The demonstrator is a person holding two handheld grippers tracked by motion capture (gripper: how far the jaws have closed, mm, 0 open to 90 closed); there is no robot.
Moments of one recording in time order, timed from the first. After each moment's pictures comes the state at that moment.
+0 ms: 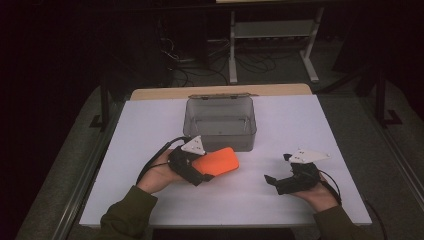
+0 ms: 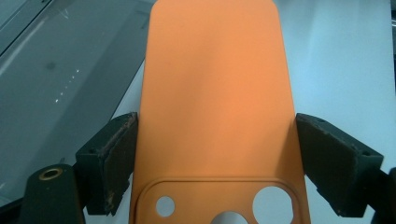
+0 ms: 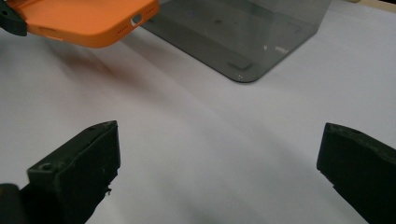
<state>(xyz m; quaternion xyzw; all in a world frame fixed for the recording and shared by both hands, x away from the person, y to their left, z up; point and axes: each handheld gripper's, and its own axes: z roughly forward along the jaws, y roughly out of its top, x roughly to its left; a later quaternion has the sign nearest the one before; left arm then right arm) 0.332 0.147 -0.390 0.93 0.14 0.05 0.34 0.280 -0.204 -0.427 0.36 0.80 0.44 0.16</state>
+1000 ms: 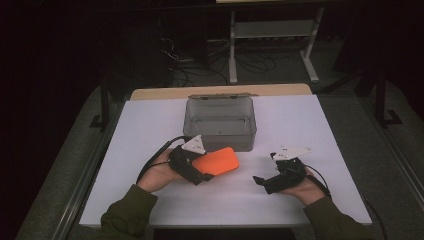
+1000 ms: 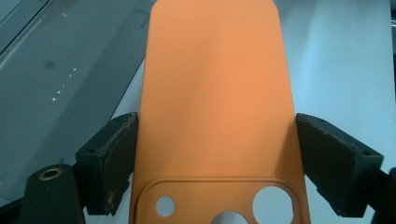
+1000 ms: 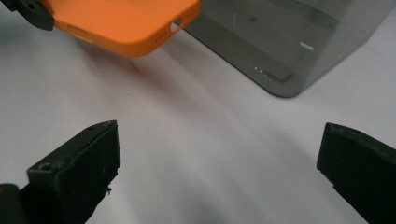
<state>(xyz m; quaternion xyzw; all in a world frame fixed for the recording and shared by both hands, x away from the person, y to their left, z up) 0.335 0.146 -0.390 0.93 0.14 0.05 0.34 0.292 -0.171 -0.421 0.32 0.84 0.42 0.13</state>
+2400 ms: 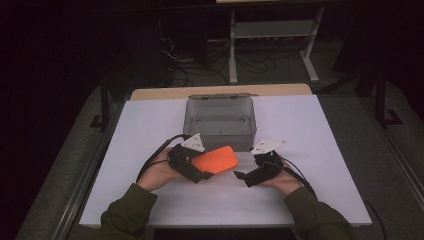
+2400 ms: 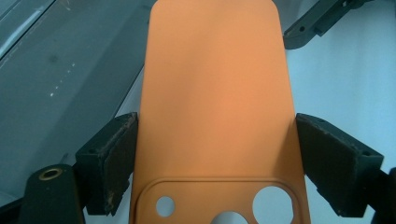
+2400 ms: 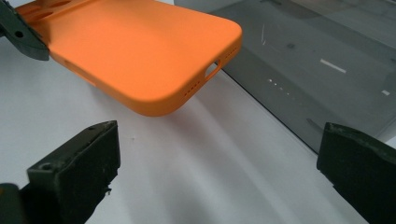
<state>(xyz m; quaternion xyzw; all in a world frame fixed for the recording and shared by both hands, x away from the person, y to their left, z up) 0.339 0.148 -0.390 0.93 0.15 0.04 0.34 0.321 -0.124 -0.434 0.29 0.84 0.44 0.12</state>
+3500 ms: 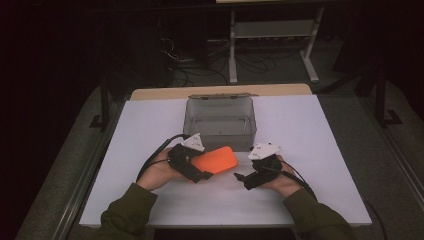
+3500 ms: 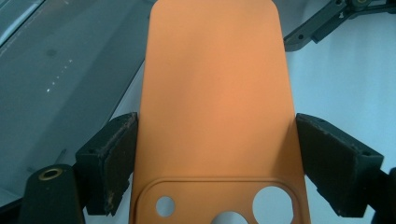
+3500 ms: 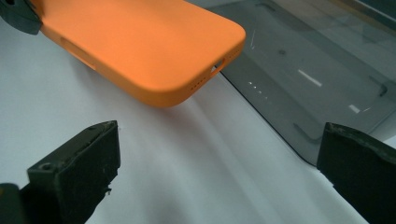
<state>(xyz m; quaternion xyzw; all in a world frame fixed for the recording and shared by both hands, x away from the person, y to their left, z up) 0.341 0.149 -0.391 0.93 0.16 0.03 0.34 0.314 -0.118 -0.434 0.25 0.86 0.42 0.18</state>
